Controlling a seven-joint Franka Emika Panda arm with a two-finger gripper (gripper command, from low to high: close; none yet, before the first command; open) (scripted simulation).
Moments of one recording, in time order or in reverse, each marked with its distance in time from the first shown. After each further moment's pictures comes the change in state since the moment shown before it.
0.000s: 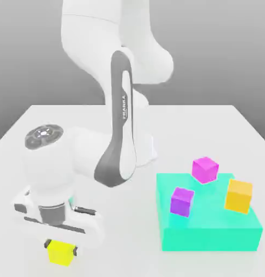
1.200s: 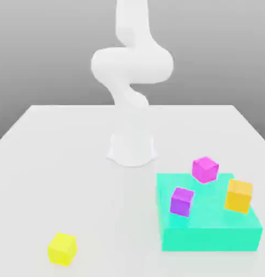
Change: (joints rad) arm 0.145 -1.139 0.126 0.147 -0.241 -0.544 0.251
